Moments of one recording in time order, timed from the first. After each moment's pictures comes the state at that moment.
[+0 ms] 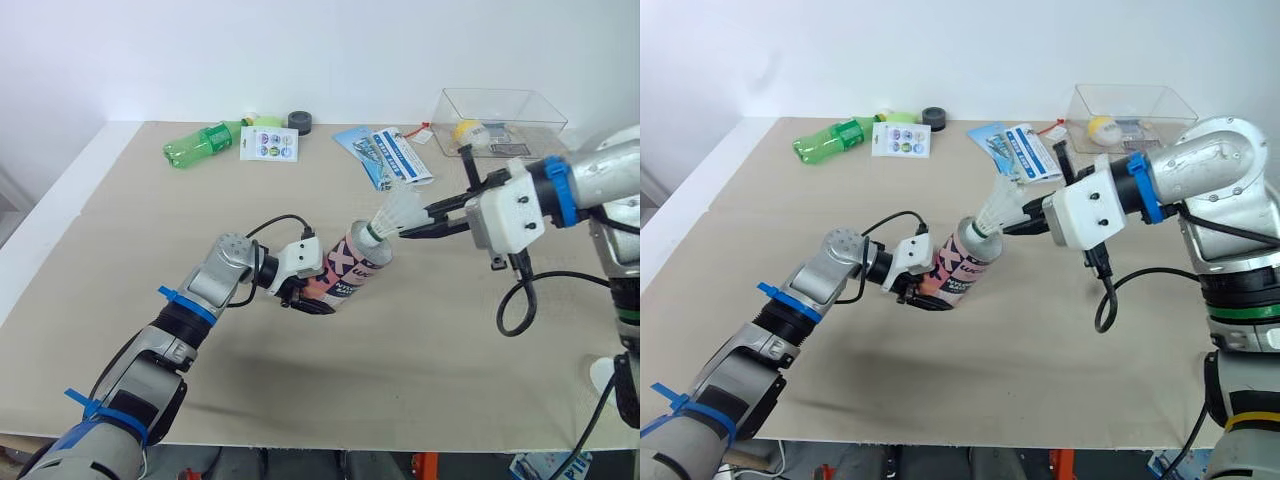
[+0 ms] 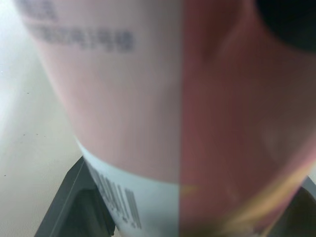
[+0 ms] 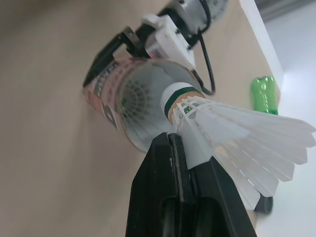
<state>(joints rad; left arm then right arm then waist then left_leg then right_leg) -0.82 0.35 -0.39 0.42 -0.03 0.21 -1.28 -0.91 -0.94 0.19 0.00 0.22 -0.25 1.53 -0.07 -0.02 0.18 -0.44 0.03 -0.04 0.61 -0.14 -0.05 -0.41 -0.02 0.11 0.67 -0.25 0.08</state>
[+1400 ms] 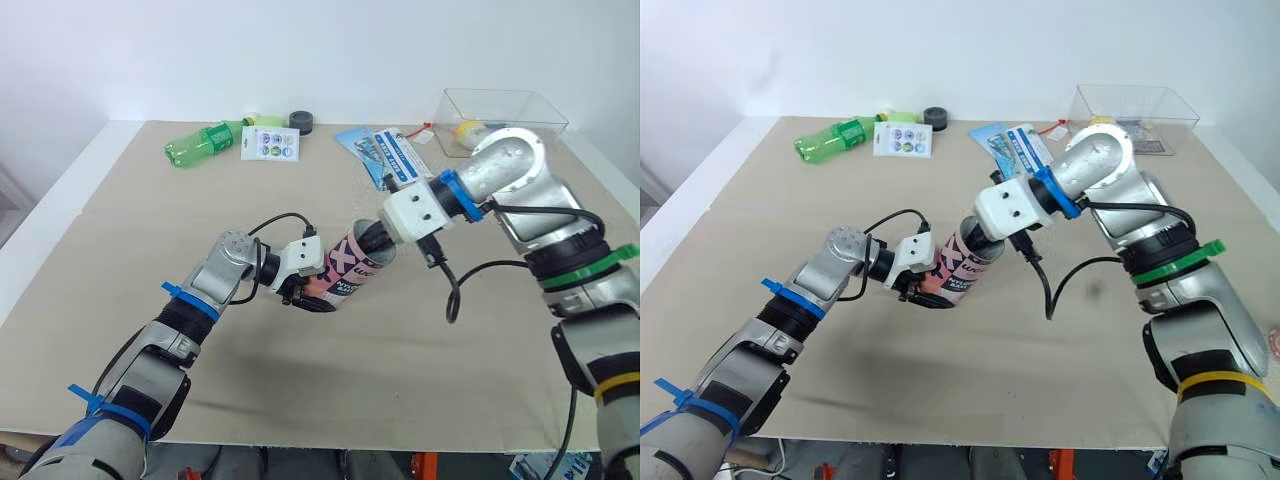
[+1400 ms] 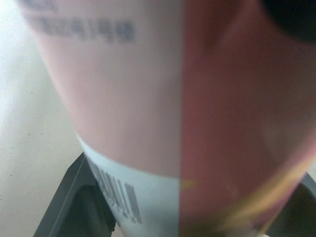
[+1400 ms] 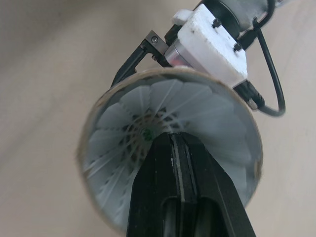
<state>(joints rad) -0.84 0.33 -0.39 0.48 -0.02 0.17 -1.29 -1.16 -0.74 0.52 0.32 0.11 -0.21 1.57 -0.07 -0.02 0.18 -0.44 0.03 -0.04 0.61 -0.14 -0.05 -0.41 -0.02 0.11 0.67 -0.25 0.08</state>
